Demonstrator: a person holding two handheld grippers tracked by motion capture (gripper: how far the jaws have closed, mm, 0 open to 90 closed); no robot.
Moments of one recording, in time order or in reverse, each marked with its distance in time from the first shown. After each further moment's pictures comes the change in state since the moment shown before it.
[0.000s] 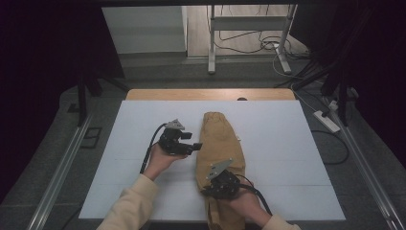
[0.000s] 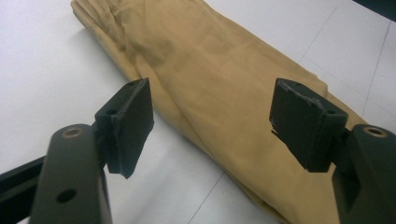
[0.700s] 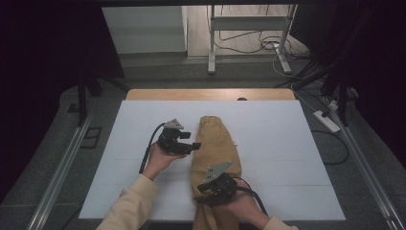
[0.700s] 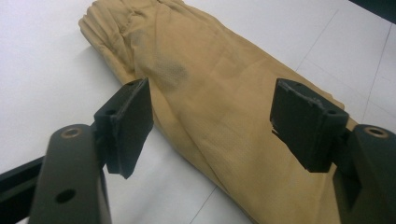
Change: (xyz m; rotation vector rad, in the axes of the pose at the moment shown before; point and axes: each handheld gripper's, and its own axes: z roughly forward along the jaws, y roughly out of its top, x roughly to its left) left arm 0.002 0.000 -0.002 -0.003 0.005 -0.005; right arm 0.012 0.007 -0.004 -0.079 0.030 -0.032
